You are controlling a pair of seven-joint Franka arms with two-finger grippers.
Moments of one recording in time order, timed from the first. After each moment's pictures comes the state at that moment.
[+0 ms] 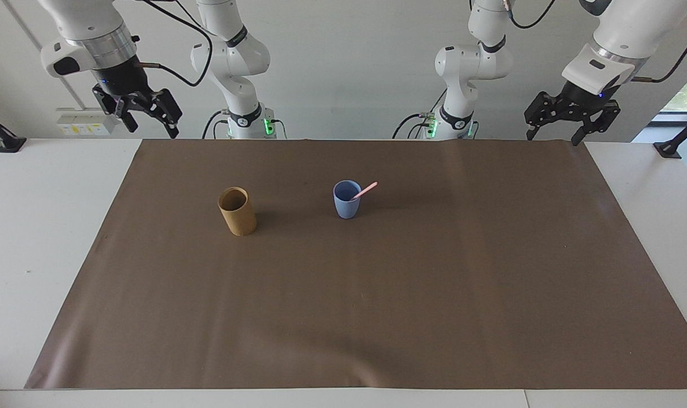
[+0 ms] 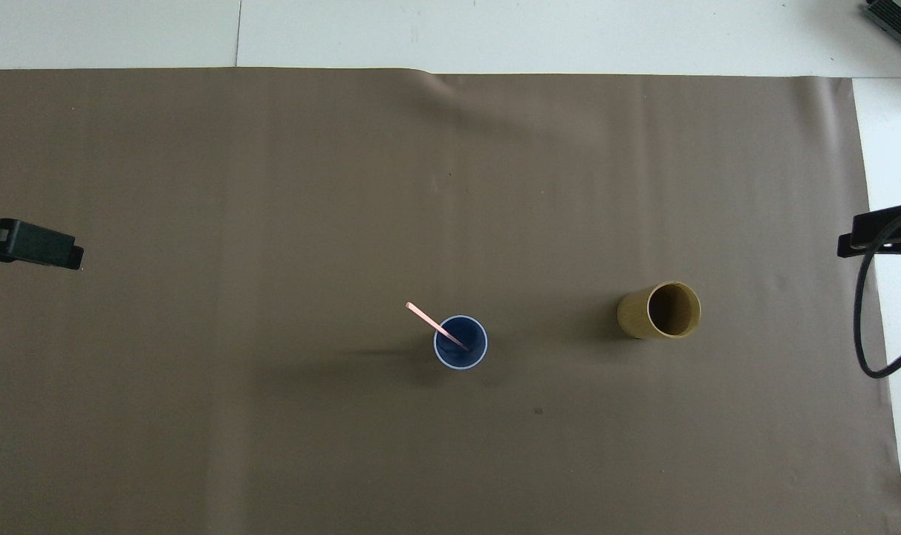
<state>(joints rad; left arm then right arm) -0.08 -0.01 0.00 -1.47 -0.03 1.45 0.12 0.07 -0.06 -0.13 -1.52 0.02 1.49 0.16</state>
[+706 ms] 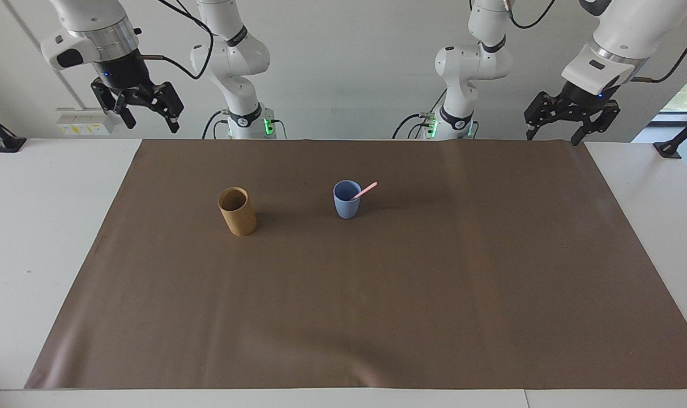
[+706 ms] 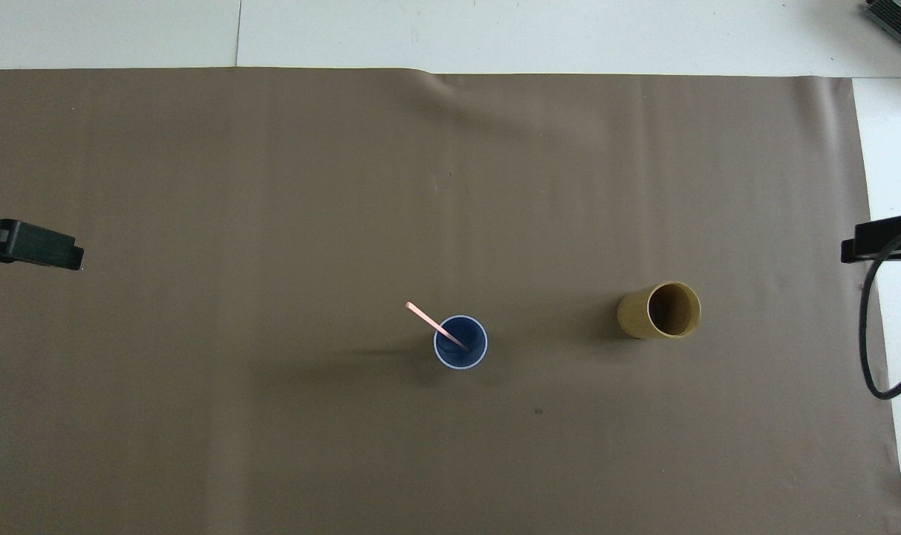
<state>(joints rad) -0.08 -0.01 0.00 -1.47 -0.03 1.45 0.12 0.10 -0.07 -0.13 -1.52 -0.01 1.49 0.10</state>
